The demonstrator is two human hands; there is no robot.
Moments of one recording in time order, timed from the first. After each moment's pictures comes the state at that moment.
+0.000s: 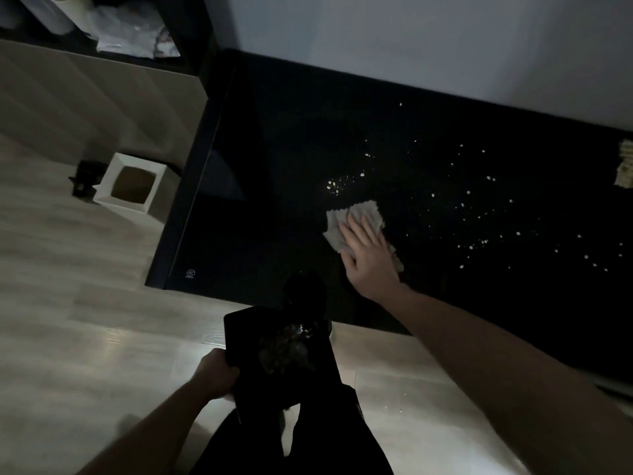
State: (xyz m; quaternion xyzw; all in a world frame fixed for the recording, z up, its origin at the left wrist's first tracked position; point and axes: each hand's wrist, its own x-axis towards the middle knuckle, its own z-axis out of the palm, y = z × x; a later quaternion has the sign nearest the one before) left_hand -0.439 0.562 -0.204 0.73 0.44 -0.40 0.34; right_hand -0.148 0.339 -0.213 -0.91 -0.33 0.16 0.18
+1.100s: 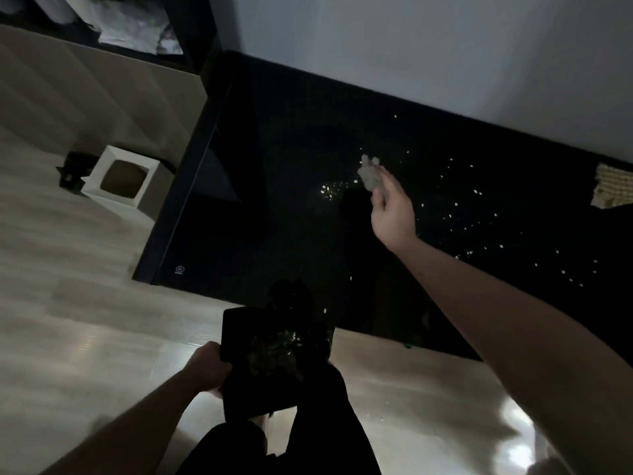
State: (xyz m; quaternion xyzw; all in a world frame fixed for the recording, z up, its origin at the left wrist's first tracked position) left_hand -0.428 0.557 -0.208 0.72 0.42 -0.42 0.36; right_hand -0.052 0.351 -0.154 -0.91 -0.16 0.10 0.37
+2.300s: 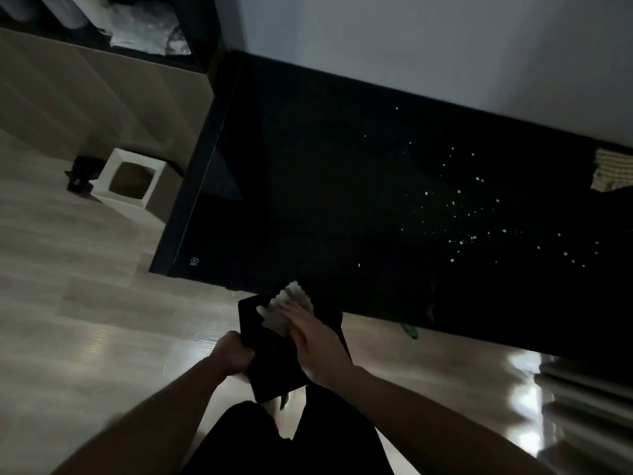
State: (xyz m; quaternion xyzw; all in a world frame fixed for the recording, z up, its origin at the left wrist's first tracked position) left_hand -0.423 0.543 -0.192 0.69 0.45 -0.38 0.42; right_hand -0.333 0.356 -0.174 -0.81 -0.31 0.32 0.39
